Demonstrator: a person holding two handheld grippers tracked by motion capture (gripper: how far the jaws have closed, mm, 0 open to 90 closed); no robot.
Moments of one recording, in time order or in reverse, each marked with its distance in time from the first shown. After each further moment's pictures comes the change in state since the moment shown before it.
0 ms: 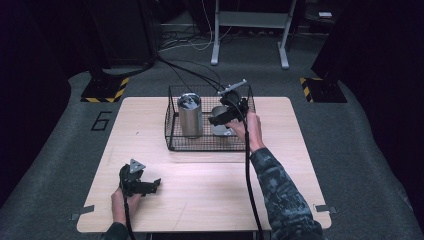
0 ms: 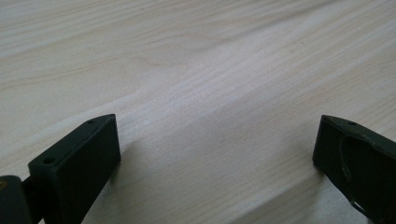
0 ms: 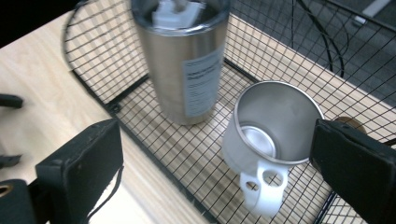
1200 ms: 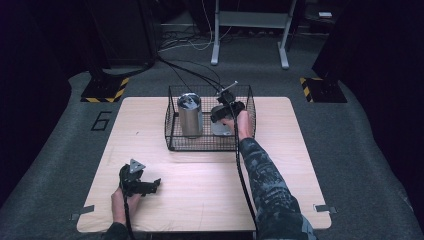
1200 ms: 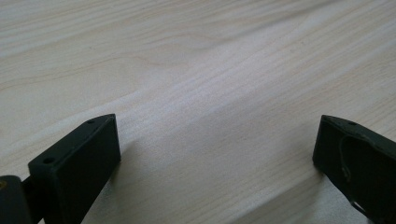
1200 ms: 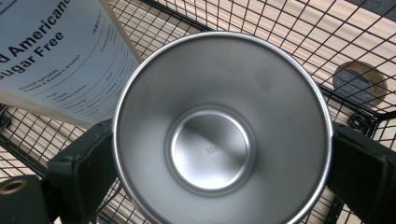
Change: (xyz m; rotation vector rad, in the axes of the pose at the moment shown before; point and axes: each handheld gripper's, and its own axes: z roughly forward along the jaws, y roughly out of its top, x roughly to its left) left arm 0.001 0.000 -0.001 0.009 -0.005 0.006; right arm -0.055 -0.005 0.106 0.227 -0.097 0.213
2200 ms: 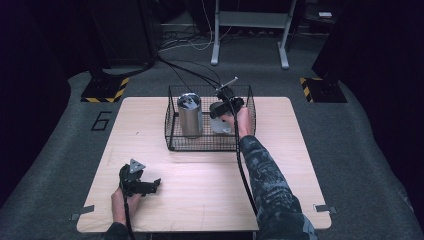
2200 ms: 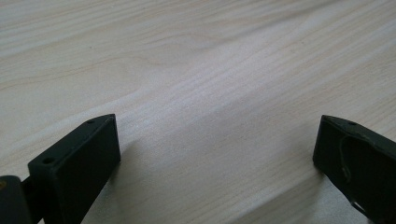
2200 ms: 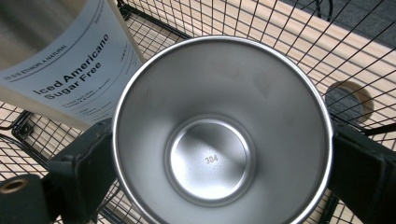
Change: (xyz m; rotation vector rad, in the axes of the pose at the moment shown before) left arm 0.000 0.000 0.000 0.001 0.001 0.001; right arm 0.005 0.009 -0.016 -0.045 0.008 -0.011
